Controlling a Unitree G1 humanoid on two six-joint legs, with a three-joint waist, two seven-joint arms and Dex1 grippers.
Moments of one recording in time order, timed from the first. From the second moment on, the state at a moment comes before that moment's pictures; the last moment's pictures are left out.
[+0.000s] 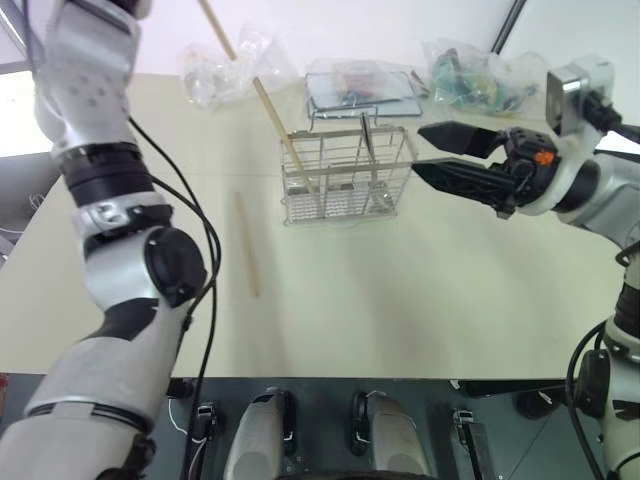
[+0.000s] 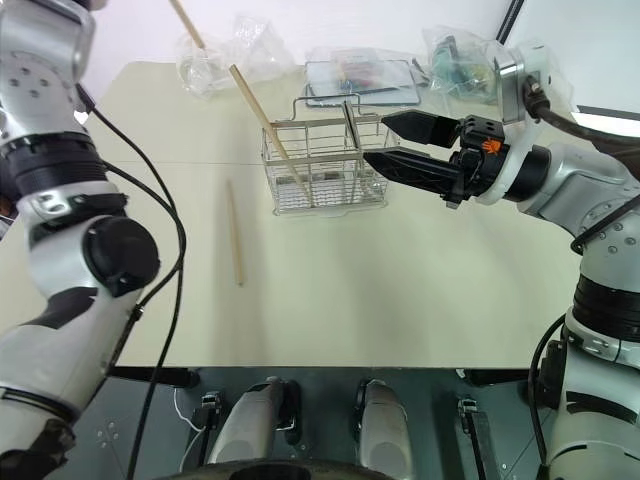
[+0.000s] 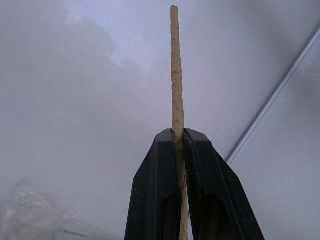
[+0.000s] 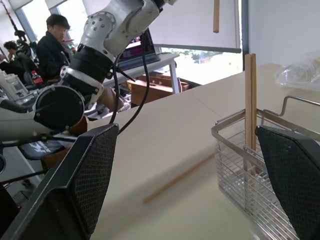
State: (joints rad) left arm -1.36 0.27 0.50 0.40 -0.66 0.50 -0.13; right arm -0.72 -0.77 -0.30 -0.21 1.04 1.00 0.87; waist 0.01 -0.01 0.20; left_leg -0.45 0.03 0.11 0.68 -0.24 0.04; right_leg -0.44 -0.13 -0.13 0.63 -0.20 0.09
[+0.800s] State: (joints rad) left arm -0.99 0.07 0.17 0.43 -0.33 0.17 -0.21; right arm -0.67 -0.79 -0.37 -0.24 1.09 0.99 0.75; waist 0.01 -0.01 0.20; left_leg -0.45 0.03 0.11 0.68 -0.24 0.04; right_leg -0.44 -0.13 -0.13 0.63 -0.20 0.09
